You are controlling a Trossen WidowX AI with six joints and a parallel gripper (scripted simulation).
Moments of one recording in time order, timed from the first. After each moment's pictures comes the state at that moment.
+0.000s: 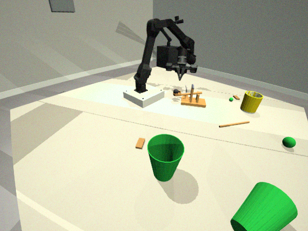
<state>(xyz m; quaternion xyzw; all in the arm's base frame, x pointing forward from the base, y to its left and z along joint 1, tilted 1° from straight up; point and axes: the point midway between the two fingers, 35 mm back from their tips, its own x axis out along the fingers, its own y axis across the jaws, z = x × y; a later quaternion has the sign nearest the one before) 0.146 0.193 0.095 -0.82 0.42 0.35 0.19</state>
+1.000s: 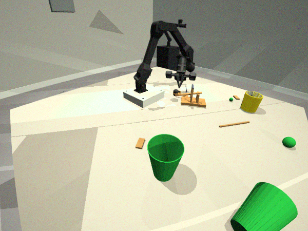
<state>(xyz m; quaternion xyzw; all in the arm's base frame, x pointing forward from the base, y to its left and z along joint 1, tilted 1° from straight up) 0.145 0.196 0.046 -0.82 0.42 0.35 0.18</state>
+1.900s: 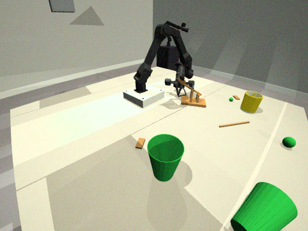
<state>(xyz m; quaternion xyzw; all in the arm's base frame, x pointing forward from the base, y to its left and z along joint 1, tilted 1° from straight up) 0.144 0.195 -0.004 -0.82 0.41 0.35 0.18</state>
